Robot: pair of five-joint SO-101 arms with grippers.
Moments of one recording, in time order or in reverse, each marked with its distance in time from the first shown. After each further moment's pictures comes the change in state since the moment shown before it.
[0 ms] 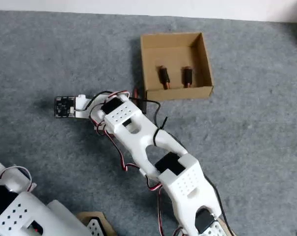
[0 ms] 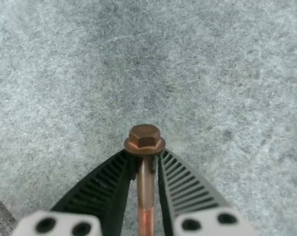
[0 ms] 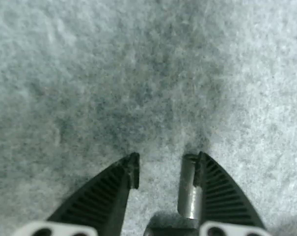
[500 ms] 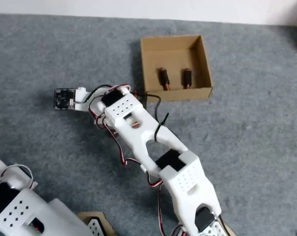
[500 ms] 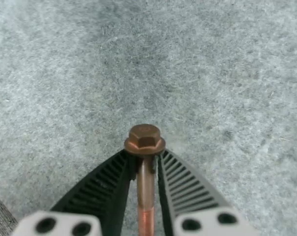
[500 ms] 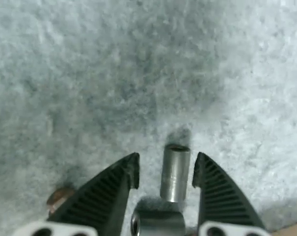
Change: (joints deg) left arm 0.1 0.0 0.0 0.0 0.0; right arm 0.6 0.1 -8.4 8.3 -0.7
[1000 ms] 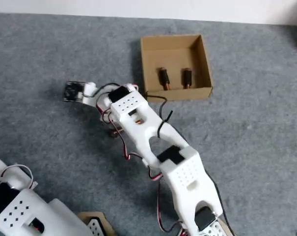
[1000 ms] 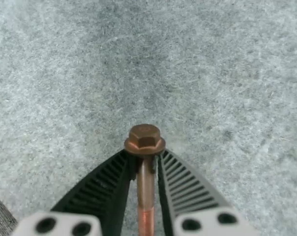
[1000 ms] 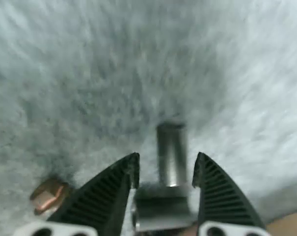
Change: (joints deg) left arm 0.1 0.0 0.0 0.0 0.0; right arm 3.6 4.7 -0.7 0.5 -4.7
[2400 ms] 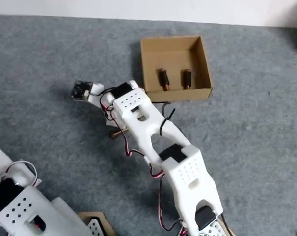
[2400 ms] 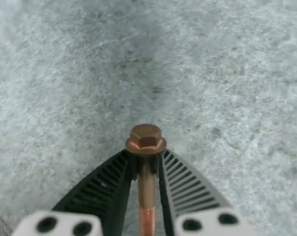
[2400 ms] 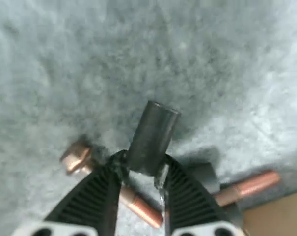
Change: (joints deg) left arm 4.4 -0.2 0.0 -0.1 0.0; right arm 0.3 -3.5 -1.9 13.9 -5.0
